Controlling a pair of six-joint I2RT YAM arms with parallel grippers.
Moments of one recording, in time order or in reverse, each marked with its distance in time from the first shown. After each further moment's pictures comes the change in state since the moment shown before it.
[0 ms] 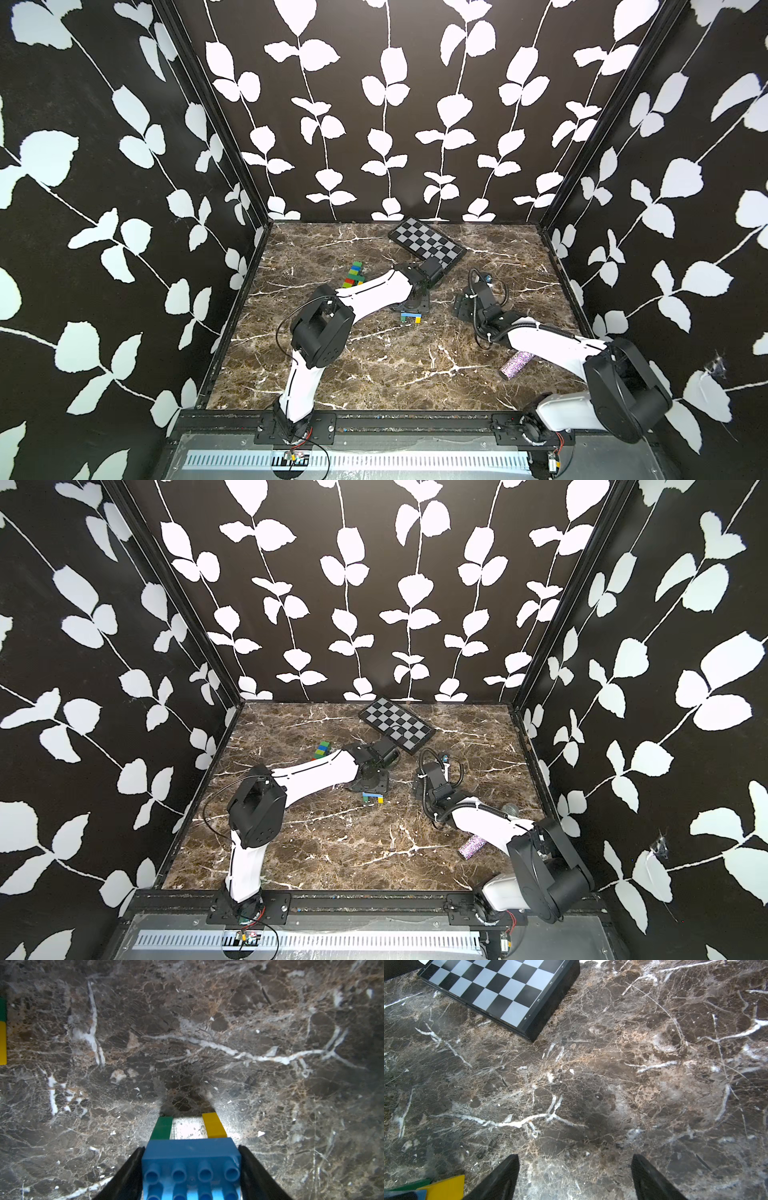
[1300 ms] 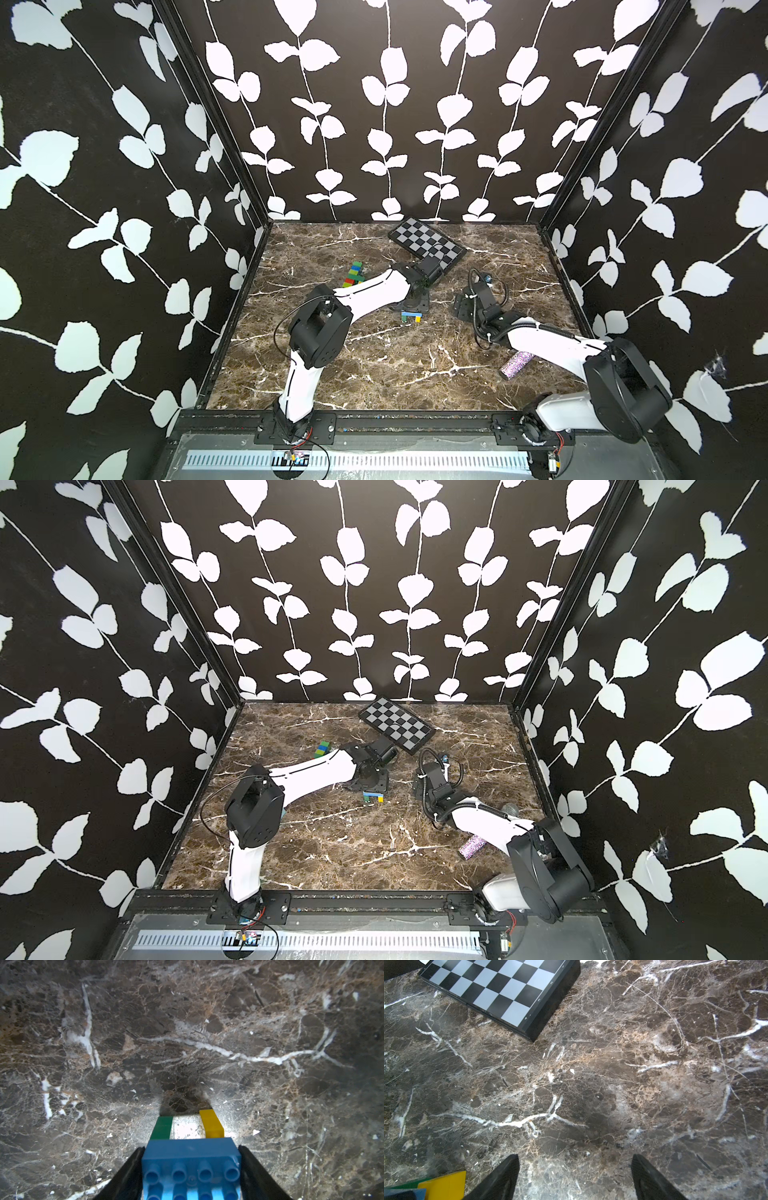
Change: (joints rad) left arm 0.014 -0.010 -0.002 0.015 0.012 0.017; right arm 0.002 0.000 0.000 0.000 0.000 0.000
